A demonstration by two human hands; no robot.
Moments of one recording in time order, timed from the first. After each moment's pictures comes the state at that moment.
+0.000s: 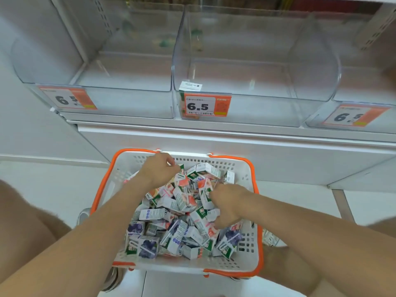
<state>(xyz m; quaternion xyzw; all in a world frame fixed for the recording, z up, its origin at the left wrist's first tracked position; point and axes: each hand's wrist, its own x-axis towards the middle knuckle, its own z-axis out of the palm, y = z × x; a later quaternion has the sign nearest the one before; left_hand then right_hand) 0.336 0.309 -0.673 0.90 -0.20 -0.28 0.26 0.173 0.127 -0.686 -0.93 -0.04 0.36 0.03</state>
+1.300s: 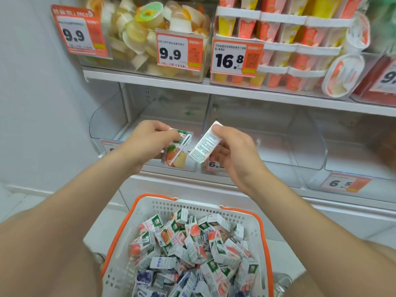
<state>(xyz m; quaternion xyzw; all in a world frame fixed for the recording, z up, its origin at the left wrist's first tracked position) 0.370 0.335 -0.436 0.80 -0.13 -0.16 0.56 0.258 0.165 -0.450 -0.60 0.13 -0.17 0.77</state>
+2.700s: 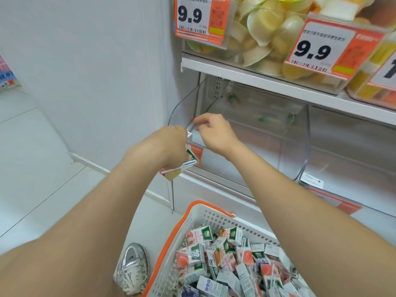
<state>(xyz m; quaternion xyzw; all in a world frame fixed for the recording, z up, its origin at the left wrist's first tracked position) 0.478 0.467 -0.455 0.97 -0.16 -0.13 0.10 0.516 0.304 -0.507 -0.90 0.04 -0.05 0.42</state>
